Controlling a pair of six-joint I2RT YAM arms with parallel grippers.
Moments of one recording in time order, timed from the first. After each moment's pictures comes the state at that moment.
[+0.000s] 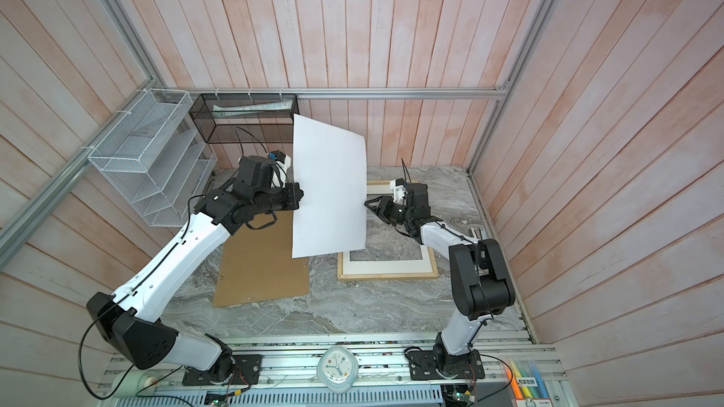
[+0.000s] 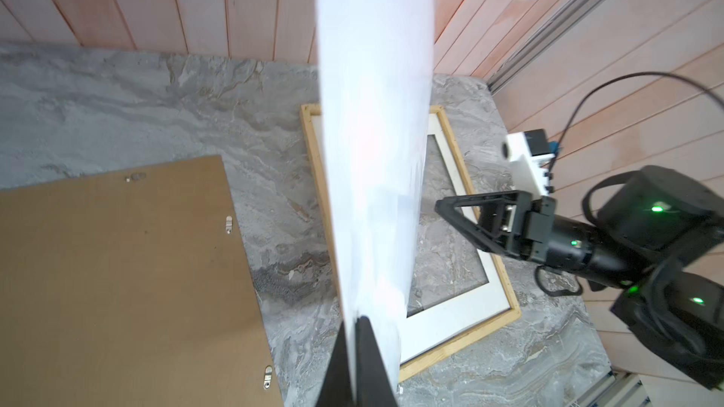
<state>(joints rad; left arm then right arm) -0.47 1.48 1.52 -0.71 0.09 -0.42 0.24 1.72 1.01 0.24 -0.71 0.86</state>
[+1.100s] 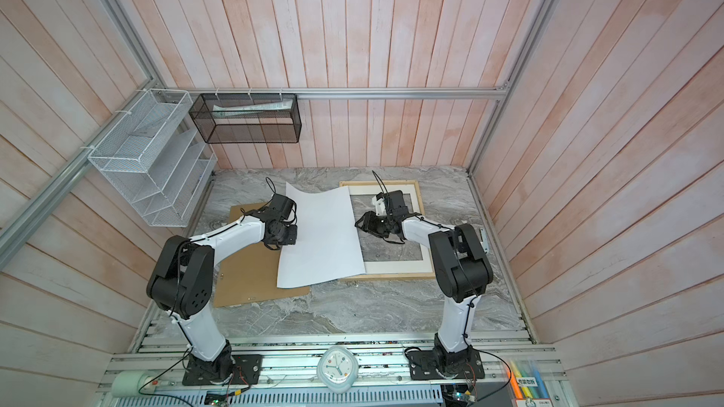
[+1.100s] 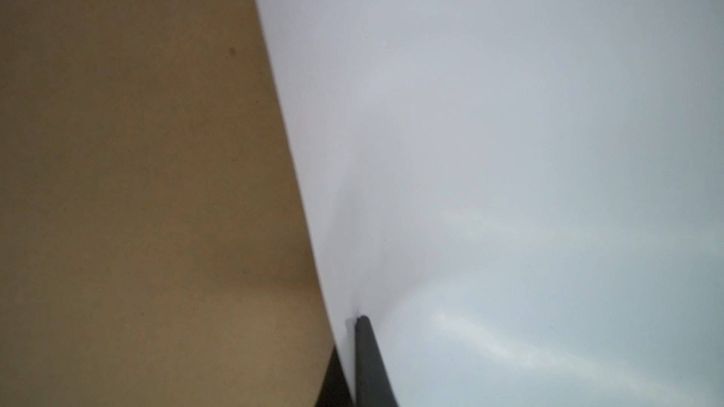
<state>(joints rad) -0.37 1.81 1.21 -0.56 -0.14 -0.24 0.36 1.90 1.15 -0.10 -0.52 0.60</state>
